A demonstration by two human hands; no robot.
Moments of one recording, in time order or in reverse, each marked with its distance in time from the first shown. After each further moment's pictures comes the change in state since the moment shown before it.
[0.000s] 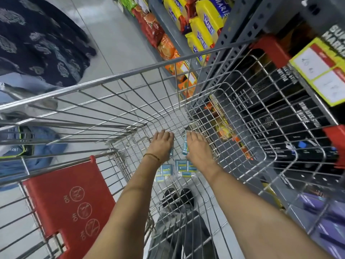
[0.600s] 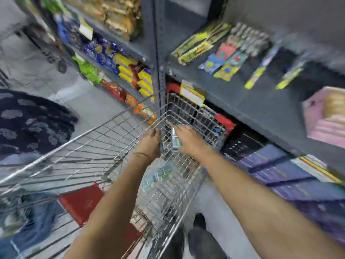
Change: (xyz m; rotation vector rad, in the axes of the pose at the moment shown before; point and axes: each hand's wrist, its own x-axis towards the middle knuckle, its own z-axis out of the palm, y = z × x) left_hand -0.104 0.110 -0.205 0.008 0.136 0.085; right_hand -0.167 0.051 -0.195 0.253 0.157 0.083
